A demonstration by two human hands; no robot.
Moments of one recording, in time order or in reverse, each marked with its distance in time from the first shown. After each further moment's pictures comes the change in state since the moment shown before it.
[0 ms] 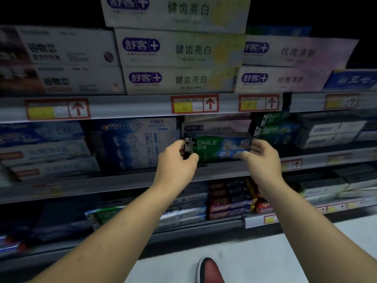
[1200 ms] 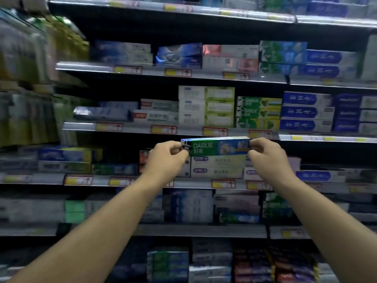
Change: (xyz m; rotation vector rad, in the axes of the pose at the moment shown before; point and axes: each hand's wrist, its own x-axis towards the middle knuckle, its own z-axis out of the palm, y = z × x) left_hand -0.196 0.176 -0.250 -0.004 0.360 0.357; right_hand -0.233 -0.270 -0.104 -0.144 0.024 -0.642
